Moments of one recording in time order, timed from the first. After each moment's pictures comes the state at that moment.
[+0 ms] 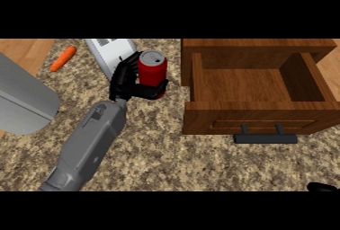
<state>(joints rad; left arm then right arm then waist) -0.76 0.10 -0.17 -0.77 0.37 0.20 -0.28 0.11 -0.09 -0.31 -2.26 -0.08 0.08 0.29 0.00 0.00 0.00</state>
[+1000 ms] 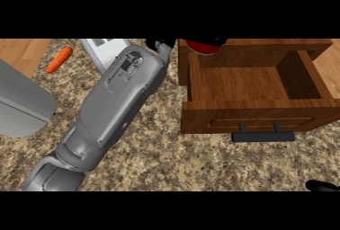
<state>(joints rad) -1.22 0.01 -0.16 -0.83 0.27 0.40 0.17 0.08 -0.09 -0.30 -2.28 -0.06 0.07 0.33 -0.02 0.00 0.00</state>
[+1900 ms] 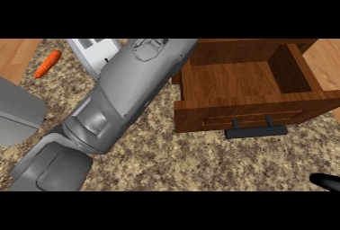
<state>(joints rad) -1.55 0.00 -0.24 -0.45 0.39 0.47 0.15 0.00 -0.13 -0.31 -2.26 -0.09 0.07 0.38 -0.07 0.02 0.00</state>
